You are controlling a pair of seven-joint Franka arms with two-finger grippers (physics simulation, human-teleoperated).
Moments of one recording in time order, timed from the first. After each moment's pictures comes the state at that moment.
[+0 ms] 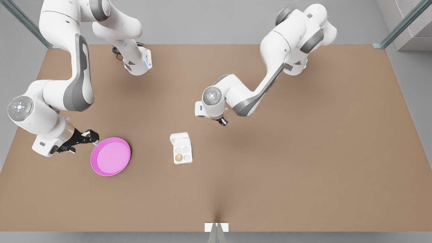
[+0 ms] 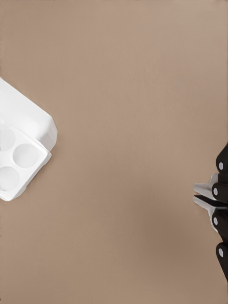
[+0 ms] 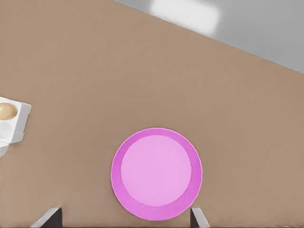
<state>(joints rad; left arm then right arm) -0.63 0.72 -0.27 -1.21 0.10 1.77 -0.09 0.00 0.31 -0.01 -1.48 0.00 1.82 -0.34</state>
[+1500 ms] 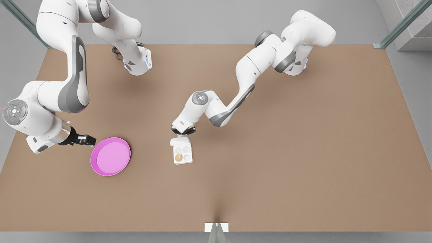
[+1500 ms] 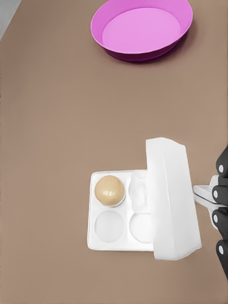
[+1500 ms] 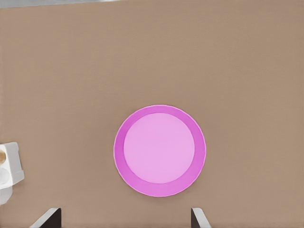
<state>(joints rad) -0.80 1.13 -0.21 -0.87 0.11 2.42 -1.02 -0.02 0.32 -0.01 -1.46 -0.01 1.76 0.05</state>
